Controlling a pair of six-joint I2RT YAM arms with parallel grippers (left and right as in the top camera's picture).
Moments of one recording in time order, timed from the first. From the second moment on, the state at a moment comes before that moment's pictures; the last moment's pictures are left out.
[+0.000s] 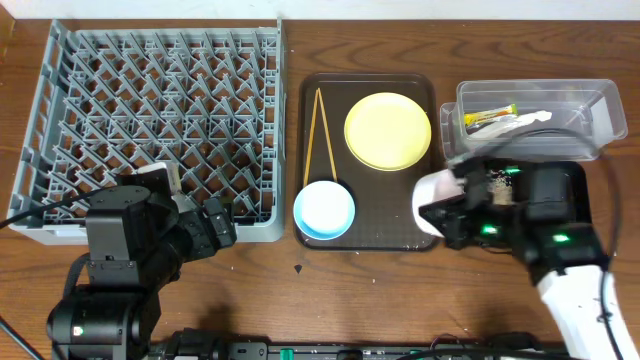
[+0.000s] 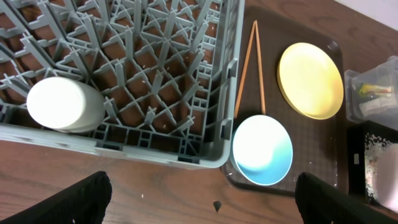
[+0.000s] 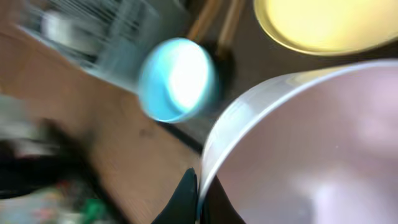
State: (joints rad) left arm -0.03 0.78 1.08 -1.12 0.15 -0.34; right arm 0.17 1.06 0.81 -0.74 -0.60 0.03
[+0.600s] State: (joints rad) left arm -0.03 0.83 1.08 -1.05 0.33 -0.24; right arm 0.61 1.45 0.81 -0.47 -0.11 0.26
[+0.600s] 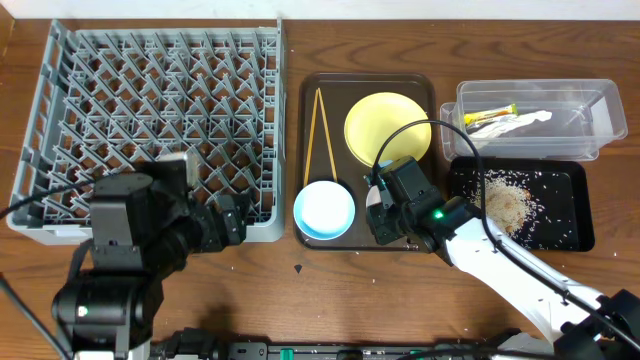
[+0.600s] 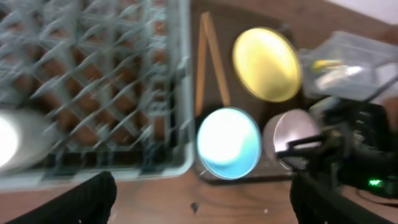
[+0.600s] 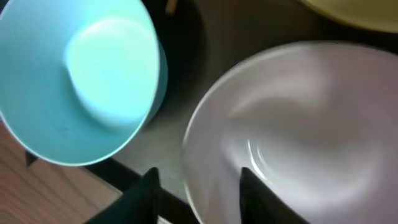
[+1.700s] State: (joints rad) left arm -0.39 1.98 1.43 -0.64 0.17 -0.31; right arm 0.11 0.93 1.00 -0.96 -0.16 0.49
